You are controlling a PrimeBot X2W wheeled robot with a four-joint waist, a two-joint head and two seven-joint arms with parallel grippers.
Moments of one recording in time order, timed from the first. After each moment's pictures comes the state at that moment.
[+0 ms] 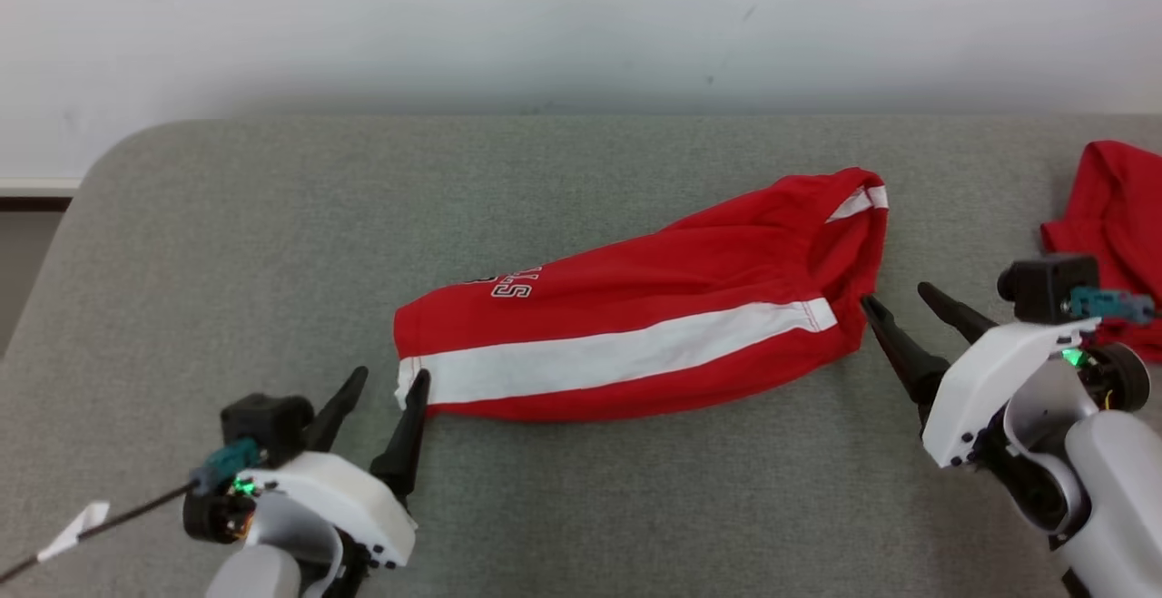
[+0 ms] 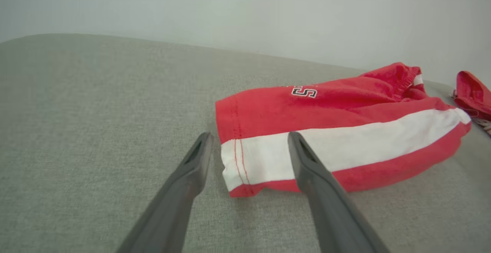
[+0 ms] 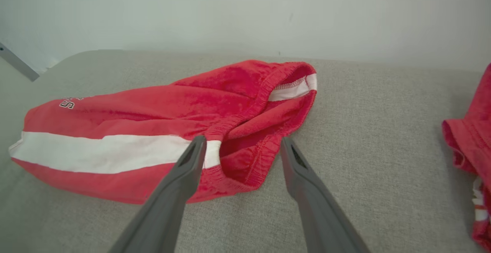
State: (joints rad) left arm -0.27 0.15 -0.16 0.33 -0.34 -0.12 -0.06; right arm -0.52 -0.29 0.36 0.37 0.65 0.13 0.27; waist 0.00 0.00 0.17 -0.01
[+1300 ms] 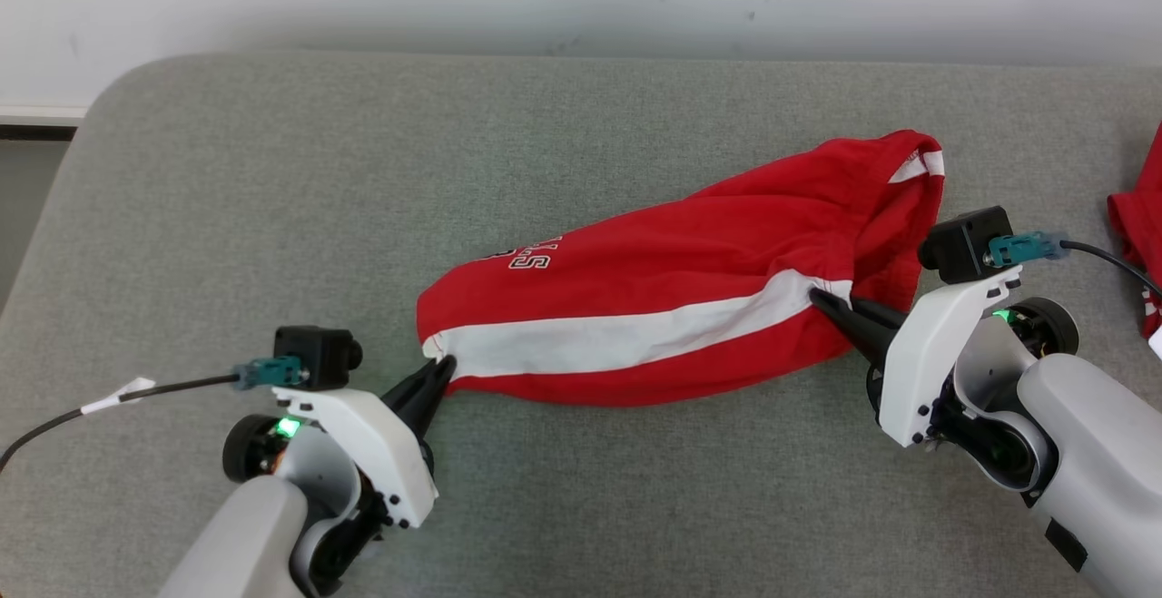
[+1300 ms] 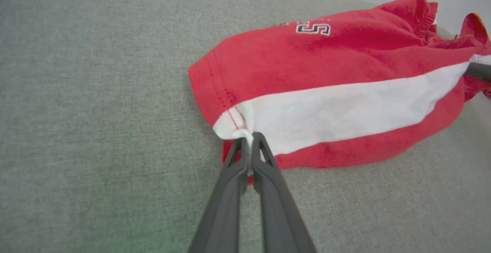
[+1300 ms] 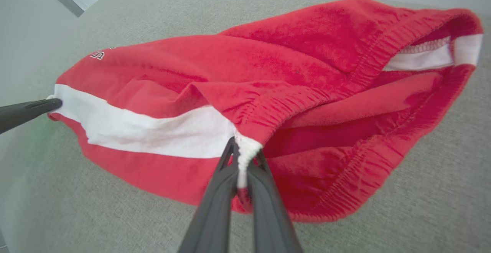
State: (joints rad) left arm -0.45 0.28 -0.40 0.40 -0.61 -0.13 0.17; right arm -0.78 -0.41 0.82 0.47 1.02 0.13 0.31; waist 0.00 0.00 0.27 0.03
